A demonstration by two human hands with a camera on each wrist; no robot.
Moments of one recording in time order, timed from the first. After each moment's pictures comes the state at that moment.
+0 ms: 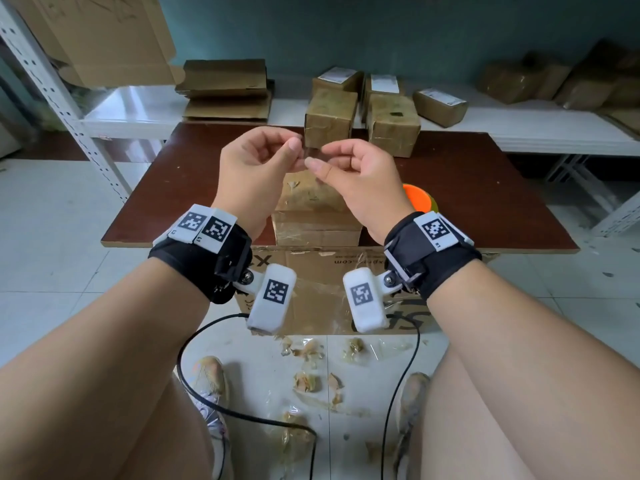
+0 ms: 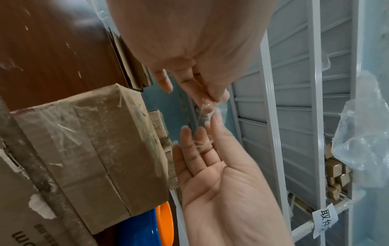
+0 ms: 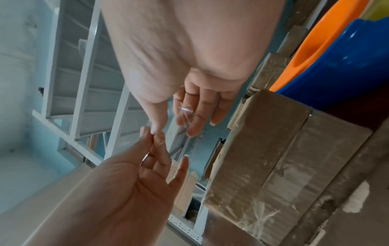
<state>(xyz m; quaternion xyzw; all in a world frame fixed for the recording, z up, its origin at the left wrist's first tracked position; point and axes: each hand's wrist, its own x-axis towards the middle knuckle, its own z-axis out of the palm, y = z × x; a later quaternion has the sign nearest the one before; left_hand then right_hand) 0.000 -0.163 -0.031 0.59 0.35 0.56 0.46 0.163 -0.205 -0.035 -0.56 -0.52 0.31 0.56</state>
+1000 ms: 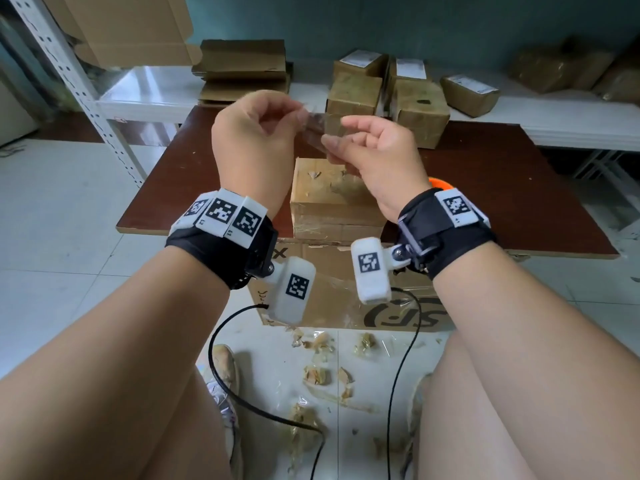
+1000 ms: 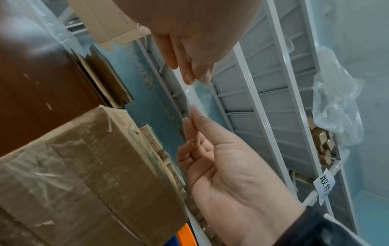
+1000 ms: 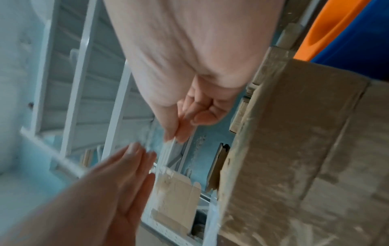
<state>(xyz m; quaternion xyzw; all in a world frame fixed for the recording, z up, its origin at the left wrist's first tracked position) -0.009 -0.143 -0.027 0.62 0.45 0.59 0.24 0.161 -0.165 -0.041 -0.54 -0.49 0.35 0.59</state>
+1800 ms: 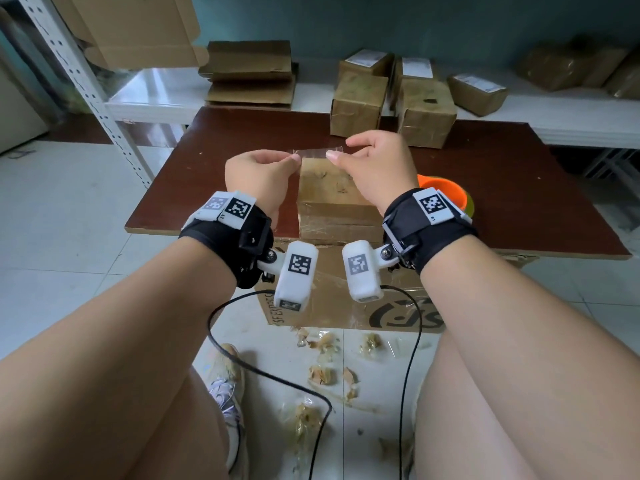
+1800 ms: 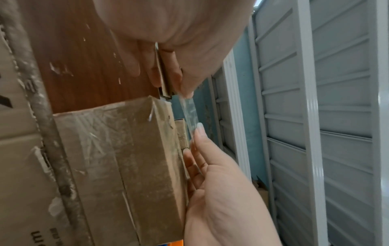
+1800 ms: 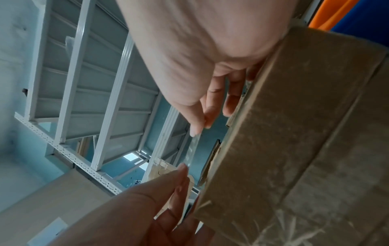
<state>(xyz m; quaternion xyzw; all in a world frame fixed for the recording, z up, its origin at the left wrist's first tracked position) -0.015 -0.116 -0.072 0.45 0.58 0.50 0.45 0.160 -0.142 -0.059 -0.69 -0.51 0.22 0.46</state>
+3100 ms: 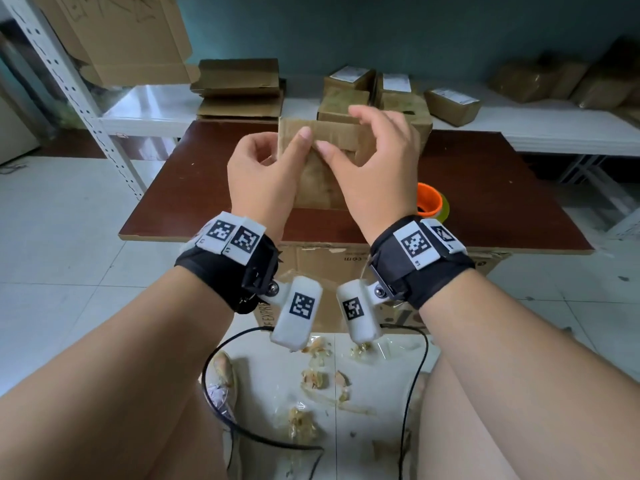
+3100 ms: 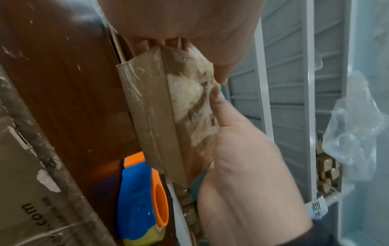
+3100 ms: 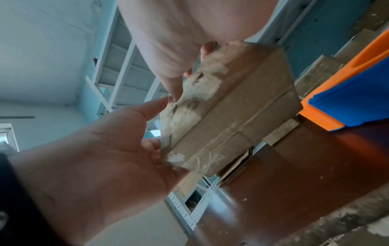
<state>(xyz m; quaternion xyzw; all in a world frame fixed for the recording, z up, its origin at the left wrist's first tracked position) 0.001 -0.181 -0.032 0.49 0.48 0.58 0.43 0.141 -0.207 -0.033 -0.61 -0.55 -0.02 0.57</state>
